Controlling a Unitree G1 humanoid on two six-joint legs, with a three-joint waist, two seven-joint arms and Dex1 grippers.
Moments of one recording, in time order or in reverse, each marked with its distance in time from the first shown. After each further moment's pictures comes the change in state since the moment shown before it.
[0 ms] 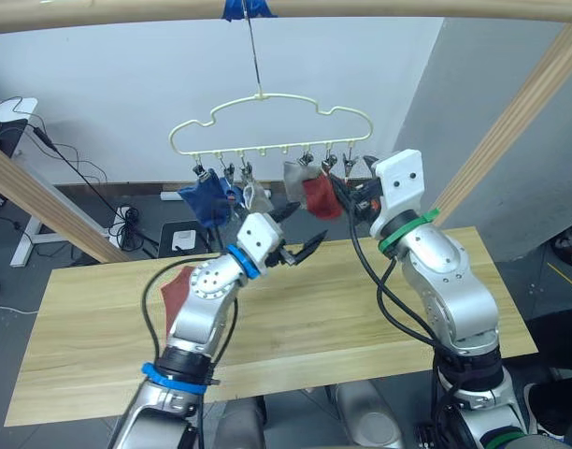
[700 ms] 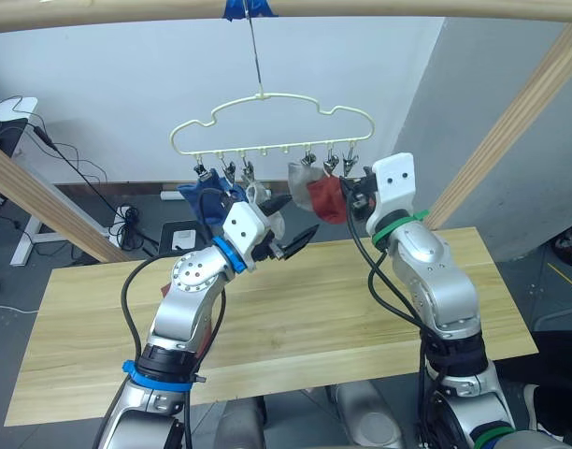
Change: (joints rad) left arm -0.005 0.038 0.015 -0.071 -0.031 0.095 -0.021; right arm -0.059 0.055 -0.026 0.185 -0.010 -0.022 -0.055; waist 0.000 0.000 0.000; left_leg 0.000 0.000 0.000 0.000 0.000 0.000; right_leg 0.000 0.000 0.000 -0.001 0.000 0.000
